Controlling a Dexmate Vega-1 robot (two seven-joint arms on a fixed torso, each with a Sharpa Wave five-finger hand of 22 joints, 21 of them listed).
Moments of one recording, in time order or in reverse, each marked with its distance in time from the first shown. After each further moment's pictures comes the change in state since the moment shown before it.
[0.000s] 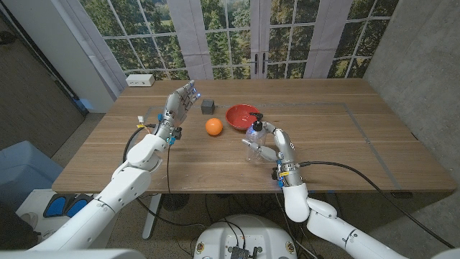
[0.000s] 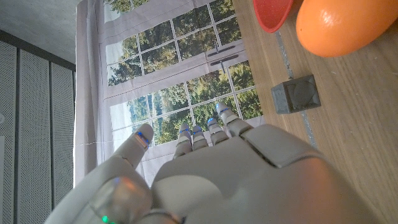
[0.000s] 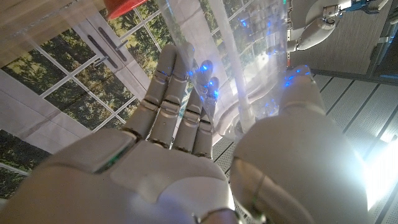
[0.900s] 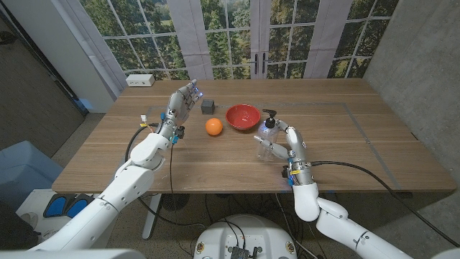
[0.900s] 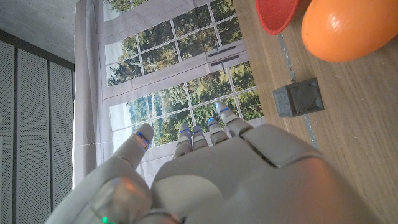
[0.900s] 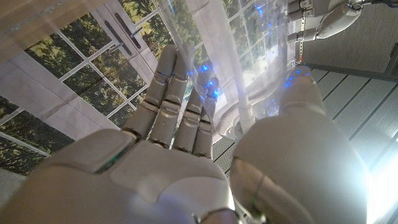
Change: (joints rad) left arm -0.005 -0.008 0.009 -0.017 0.012 0.018 0.028; left_hand -0.008 0.000 0.004 -0.004 0.000 0.000 0.000 0.000 0.000 0.000 0.000 0.000 0.000 0.000 0.000 0.001 0.000 0.009 0.002 -0.008 0.000; right arm -0.047 -0.045 0.073 -0.042 0.032 -0.002 -0.003; right_hand 0.000 0.000 -0.012 0.012 0.011 0.000 0.000 -0.005 -0.005 0.000 0.000 -0.022 0.004 0.009 -0.009 -0.027 0.020 -0.032 0.004 0.039 -0.004
